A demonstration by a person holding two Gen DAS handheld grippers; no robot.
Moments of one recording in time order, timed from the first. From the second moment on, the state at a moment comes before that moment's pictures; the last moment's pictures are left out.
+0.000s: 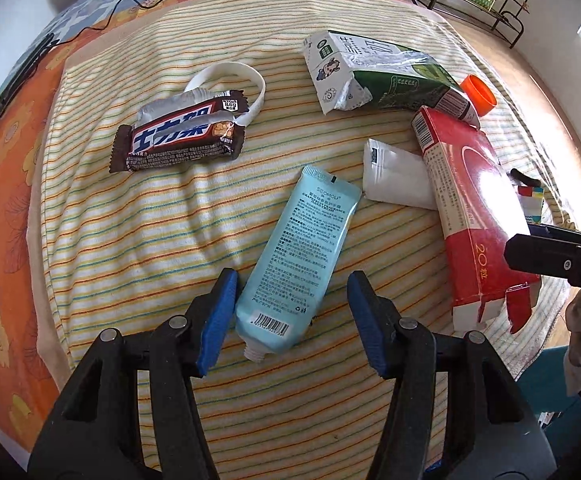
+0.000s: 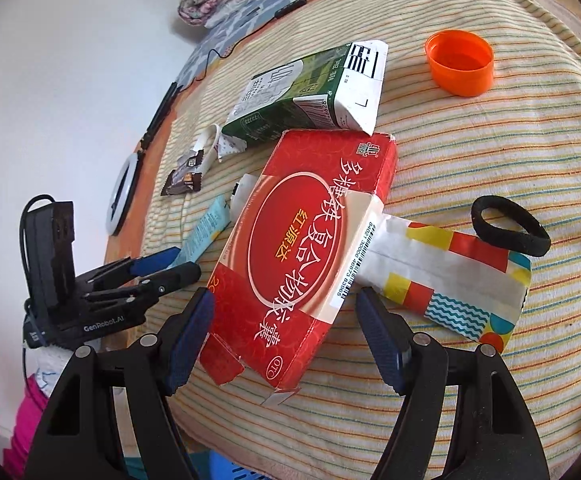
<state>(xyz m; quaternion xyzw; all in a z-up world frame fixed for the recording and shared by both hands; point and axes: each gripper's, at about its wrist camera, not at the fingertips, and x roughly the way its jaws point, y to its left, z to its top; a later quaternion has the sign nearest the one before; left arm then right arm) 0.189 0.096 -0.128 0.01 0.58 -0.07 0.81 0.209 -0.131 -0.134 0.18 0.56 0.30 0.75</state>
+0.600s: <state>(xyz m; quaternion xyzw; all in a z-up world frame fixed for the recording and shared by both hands) 0.154 0.111 -0.114 -0.02 0.54 -0.03 0.84 0.196 -0.123 -0.107 0.14 0.54 0.32 0.77</state>
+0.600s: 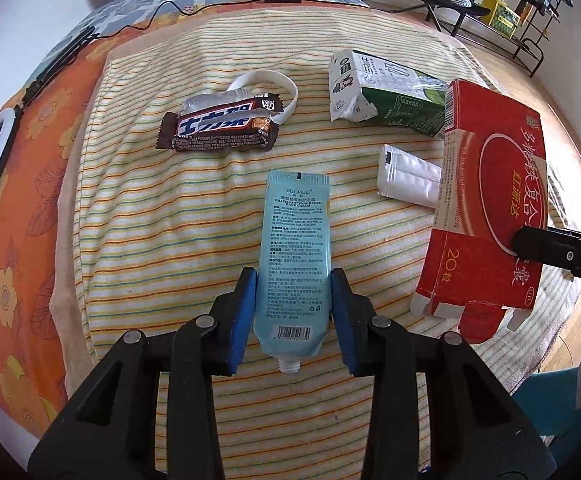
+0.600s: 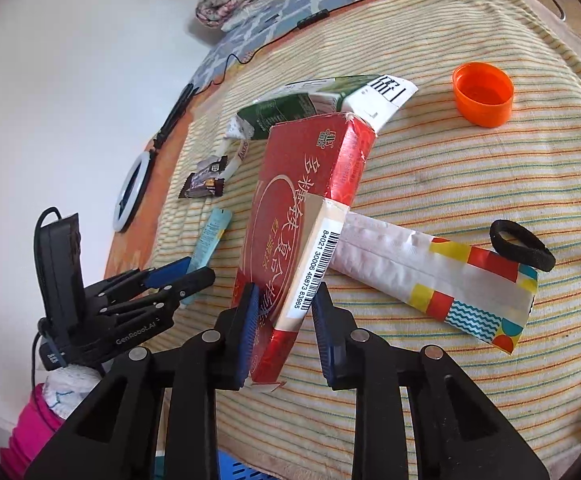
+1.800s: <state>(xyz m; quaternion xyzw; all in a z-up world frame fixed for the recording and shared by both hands) -0.004 0.050 -0.060 -0.03 0.49 -0.06 0.87 0.055 -0.163 -0.050 0.01 0.47 0.37 0.80</state>
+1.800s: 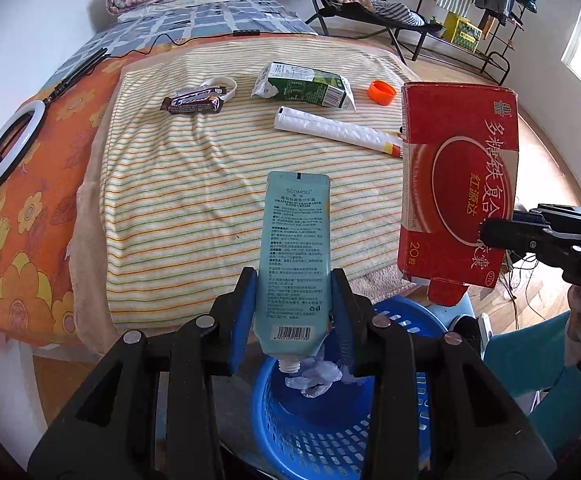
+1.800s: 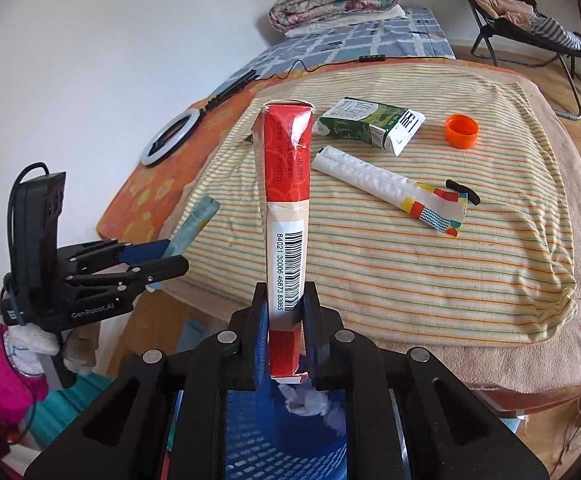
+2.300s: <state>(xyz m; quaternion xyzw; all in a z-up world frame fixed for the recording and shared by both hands) -0.057 0.027 -0.105 -0.03 0.52 -0.07 0.85 0.000 -0.176 -0.083 -0.02 0.49 0.37 0.79</state>
